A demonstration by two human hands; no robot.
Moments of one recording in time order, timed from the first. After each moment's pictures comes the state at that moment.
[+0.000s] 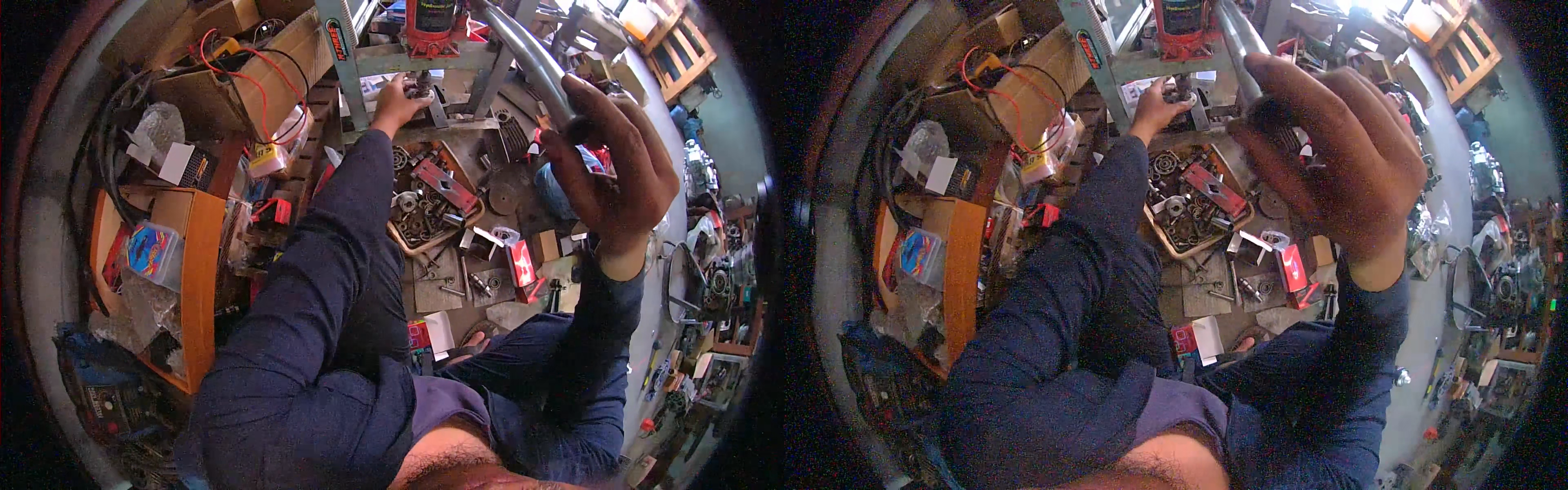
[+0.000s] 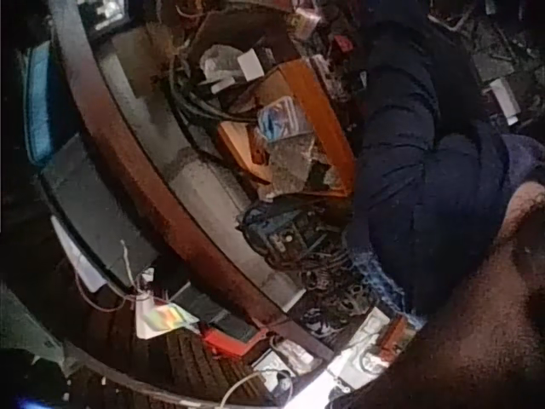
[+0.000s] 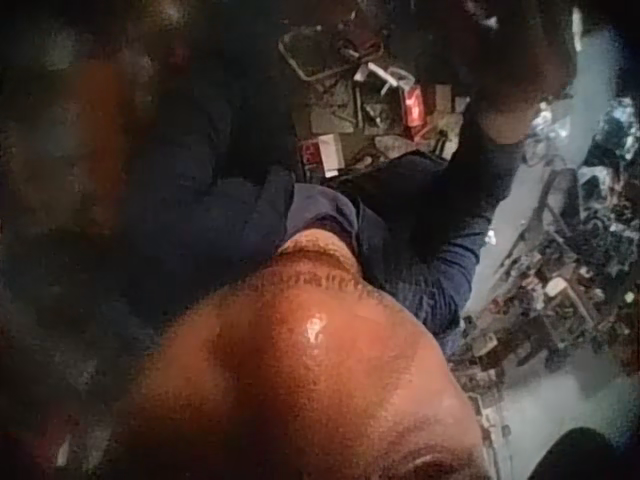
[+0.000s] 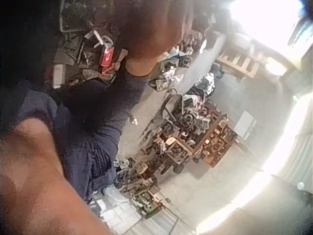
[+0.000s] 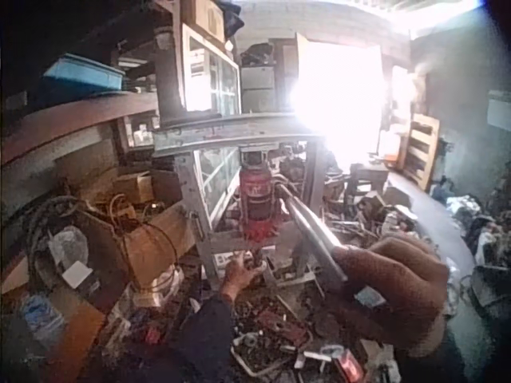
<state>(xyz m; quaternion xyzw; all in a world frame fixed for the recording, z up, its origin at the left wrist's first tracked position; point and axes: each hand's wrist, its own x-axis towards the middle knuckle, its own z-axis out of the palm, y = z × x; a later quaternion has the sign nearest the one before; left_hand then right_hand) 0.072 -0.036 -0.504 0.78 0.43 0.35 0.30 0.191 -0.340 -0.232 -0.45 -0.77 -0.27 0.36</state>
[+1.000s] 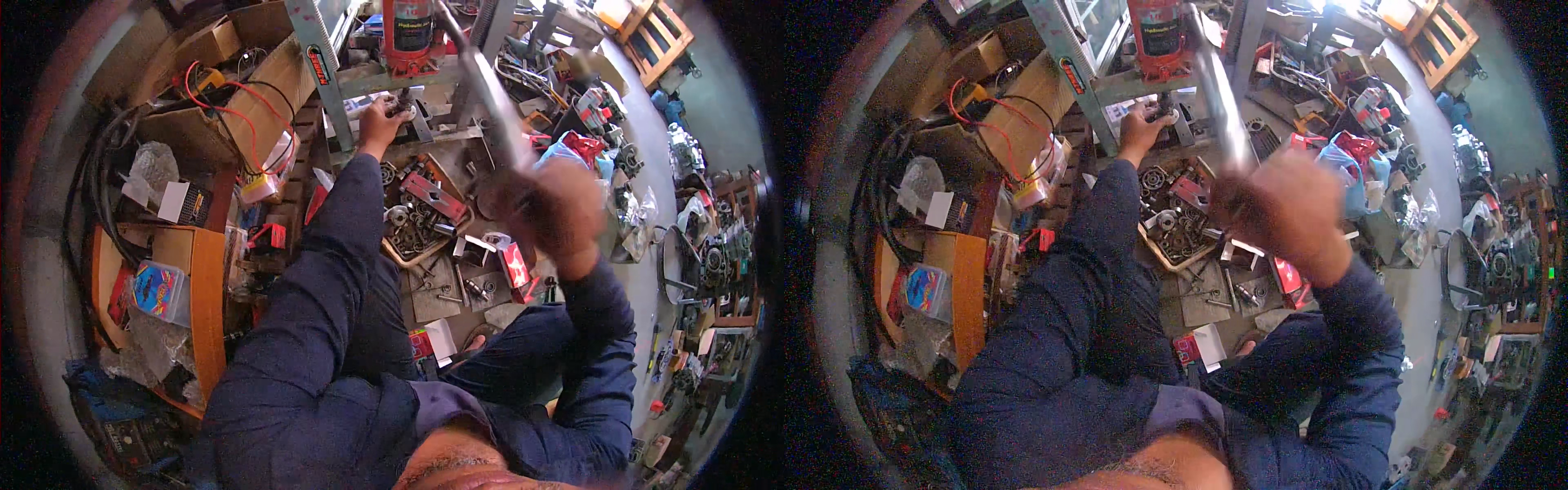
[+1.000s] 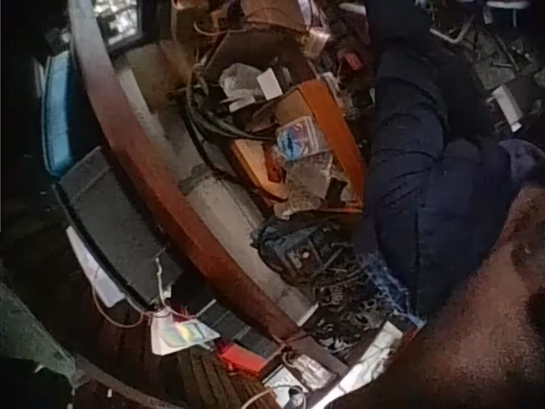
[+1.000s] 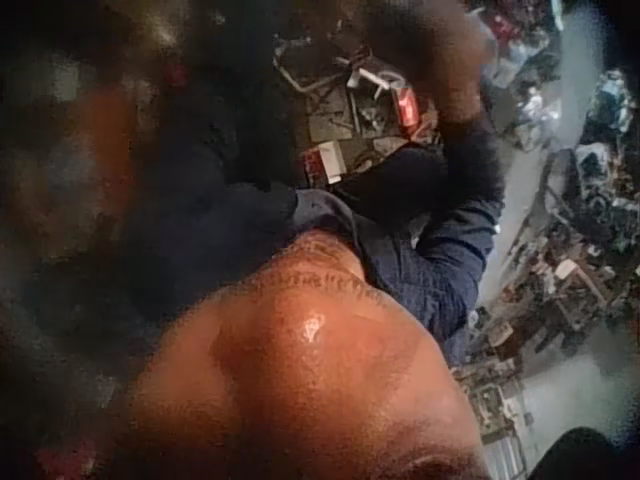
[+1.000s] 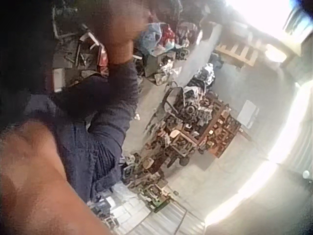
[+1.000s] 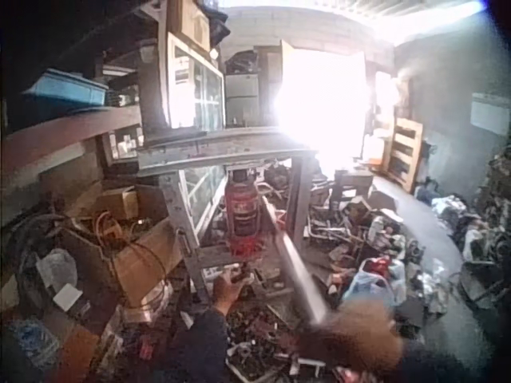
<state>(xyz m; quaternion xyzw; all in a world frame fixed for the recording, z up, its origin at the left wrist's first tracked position) 0.061 -0.010 -0.549 0.71 0.42 0.42 0.37 0.187 -0.331 -0.285 -0.45 -0.76 -0.30 0.36</state>
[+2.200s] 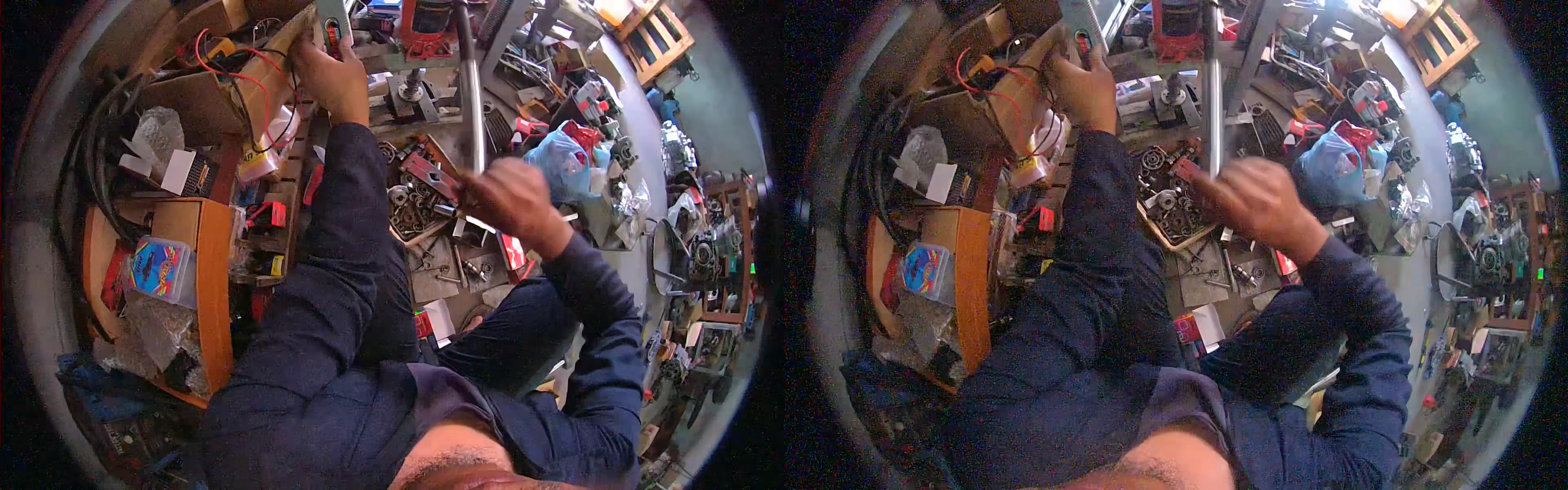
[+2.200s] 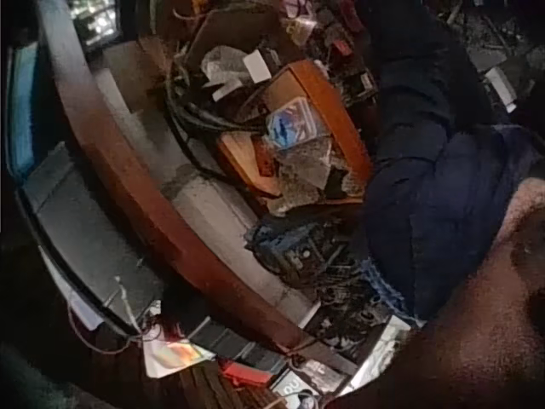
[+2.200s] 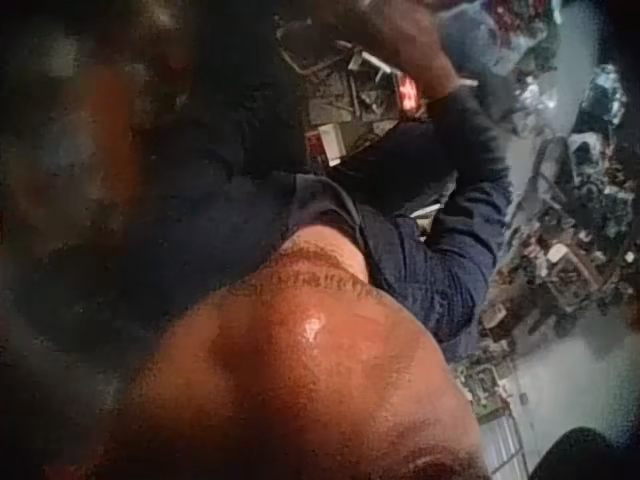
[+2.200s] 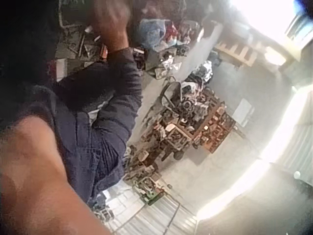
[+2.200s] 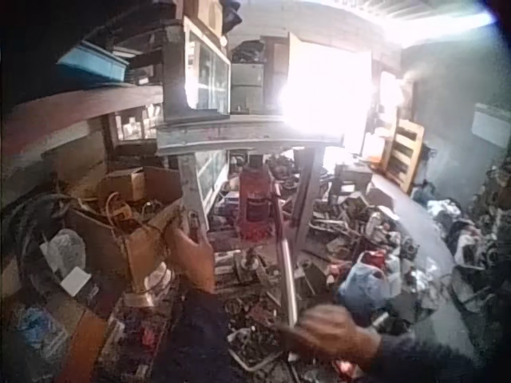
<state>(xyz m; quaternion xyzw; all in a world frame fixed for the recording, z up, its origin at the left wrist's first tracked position) 0.020 -0.070 -0.386 0.58 0.56 0.59 0.06 0.178 -0.327 -0.343 -0.51 -0.82 -0.20 0.18</state>
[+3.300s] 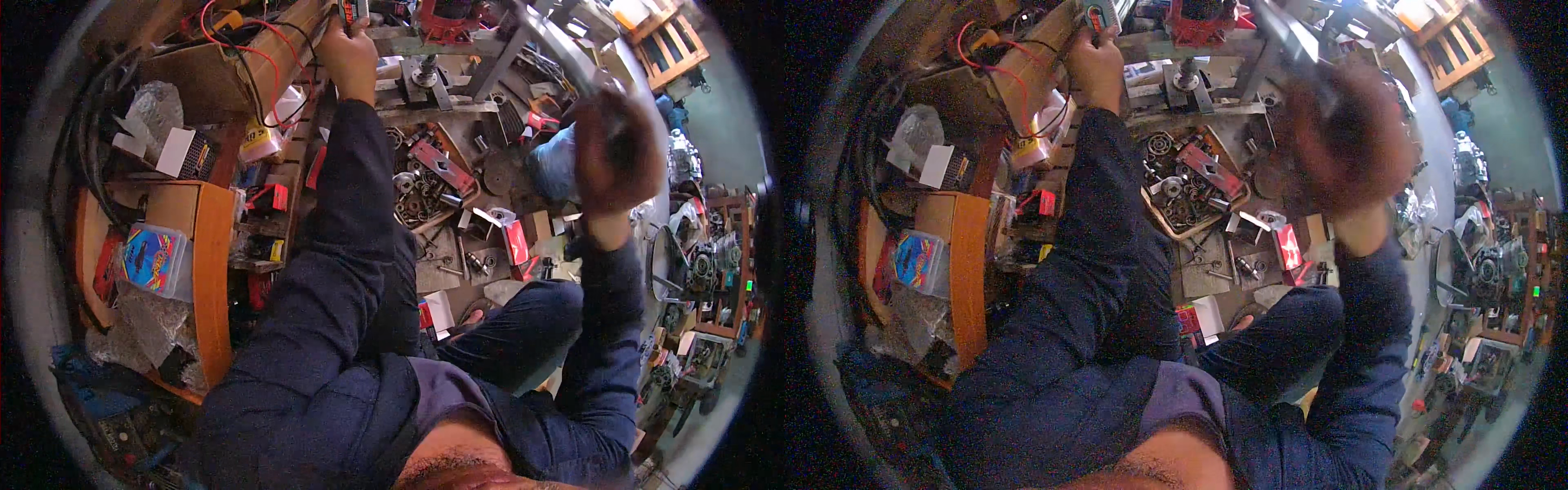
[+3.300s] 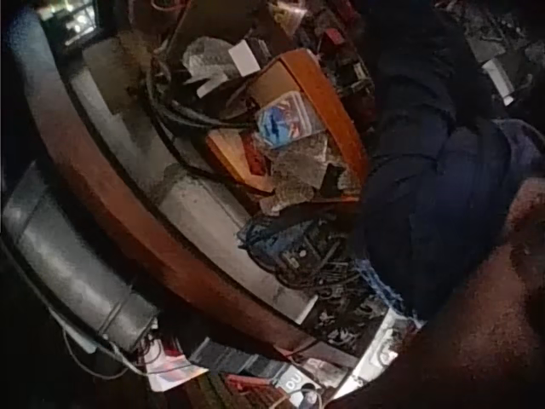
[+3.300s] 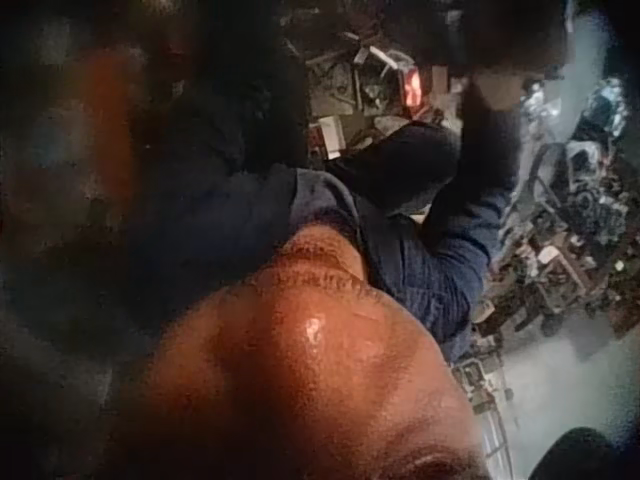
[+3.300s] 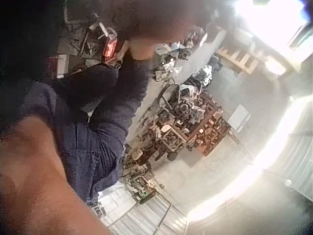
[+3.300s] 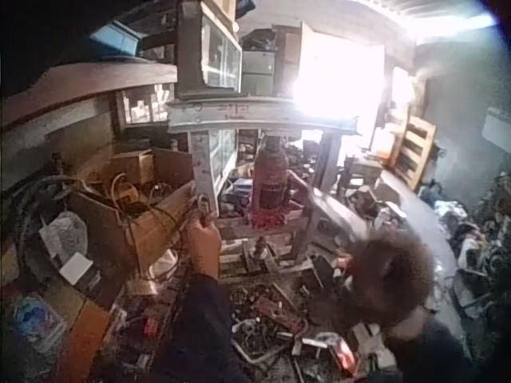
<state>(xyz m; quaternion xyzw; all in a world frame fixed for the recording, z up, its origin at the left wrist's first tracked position) -0.015 -0.039 -0.404 0.59 0.49 0.63 0.11 0.166 -0.300 -0.266 -0.48 -0.68 -0.27 0.48</state>
